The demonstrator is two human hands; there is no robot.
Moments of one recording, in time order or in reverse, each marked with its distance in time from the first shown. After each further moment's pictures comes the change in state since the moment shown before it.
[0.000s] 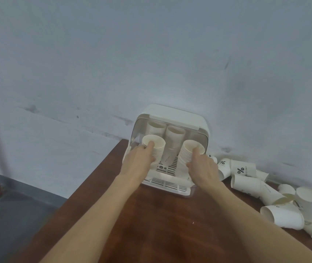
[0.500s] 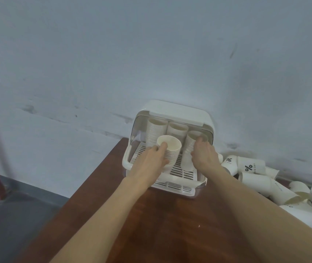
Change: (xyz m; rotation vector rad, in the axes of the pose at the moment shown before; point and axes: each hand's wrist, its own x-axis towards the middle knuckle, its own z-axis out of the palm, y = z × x) left_hand 0.008 0.018 0.014 -0.105 -0.079 0.095; right_hand 0.050 0.002 0.017 0.041 -0.047 0.079
